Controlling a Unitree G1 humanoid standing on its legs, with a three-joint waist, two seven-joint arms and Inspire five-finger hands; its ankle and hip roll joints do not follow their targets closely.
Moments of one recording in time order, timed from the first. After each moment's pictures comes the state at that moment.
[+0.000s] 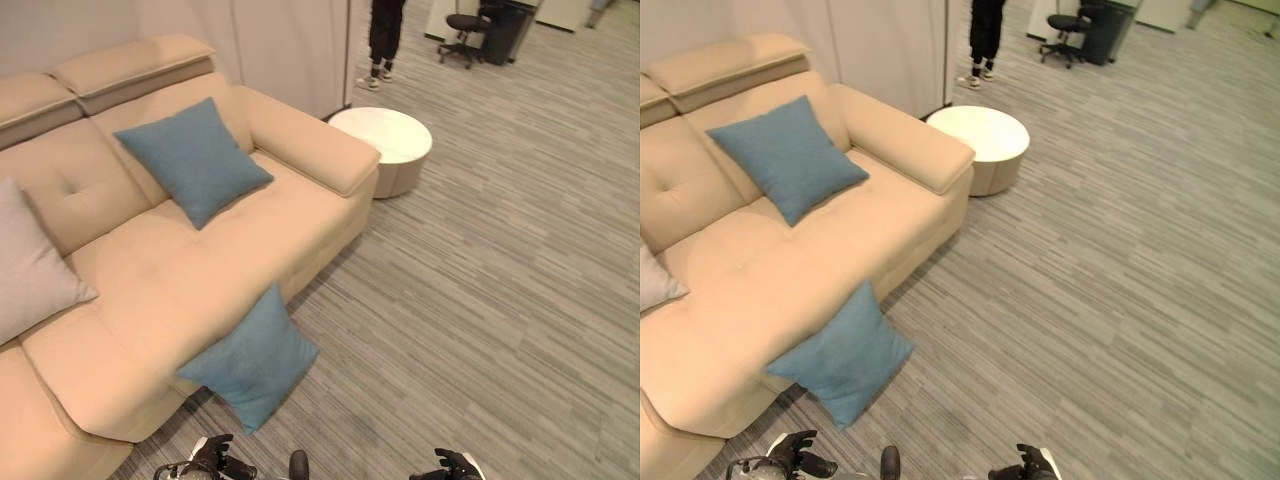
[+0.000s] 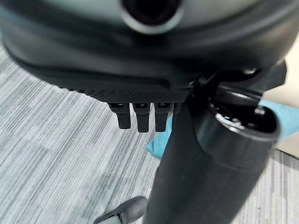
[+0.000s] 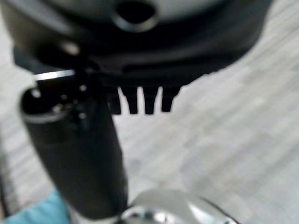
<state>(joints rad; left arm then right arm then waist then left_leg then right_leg) -0.08 0.27 -0.27 1.25 -0.08 -0.04 0.12 -0.06 -0.25 0.24 1.24 0.07 -0.07 -0.16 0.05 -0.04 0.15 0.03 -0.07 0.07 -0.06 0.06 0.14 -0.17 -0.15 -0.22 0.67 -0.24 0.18</state>
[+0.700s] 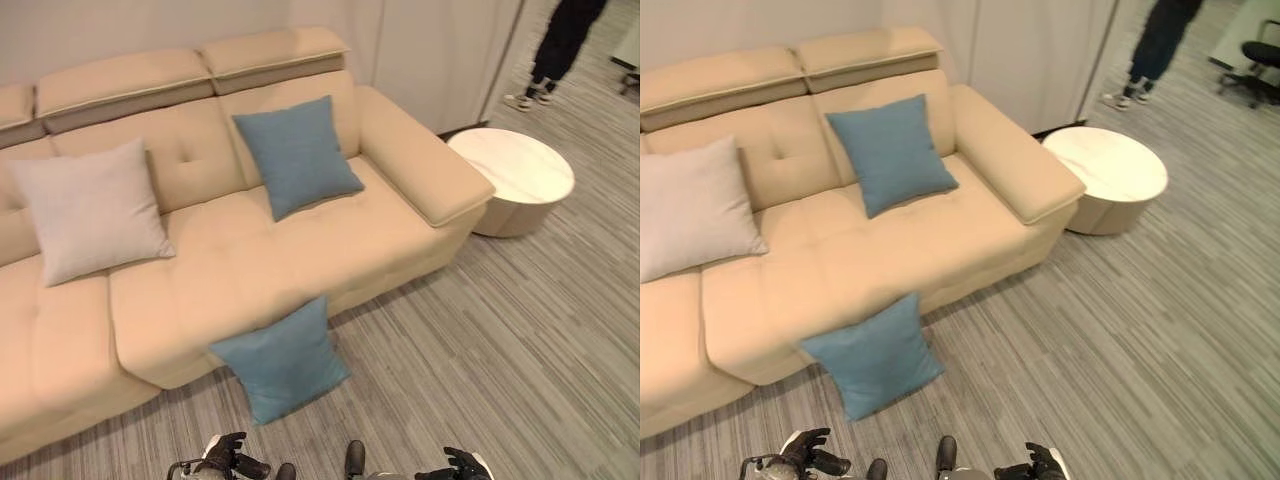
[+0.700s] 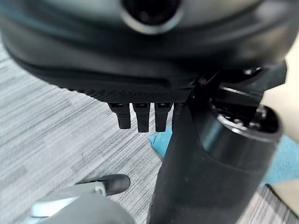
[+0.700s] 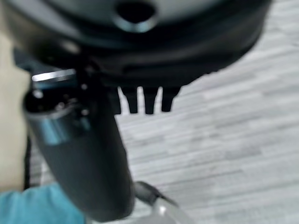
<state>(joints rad) -0.14 0.20 -0.27 1.29 -0.08 -0.06 0.12 -0.05 -0.27 0.23 1.24 0.09 -0.08 -0.15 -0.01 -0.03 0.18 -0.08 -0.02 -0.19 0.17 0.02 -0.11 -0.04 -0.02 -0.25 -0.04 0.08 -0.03</state>
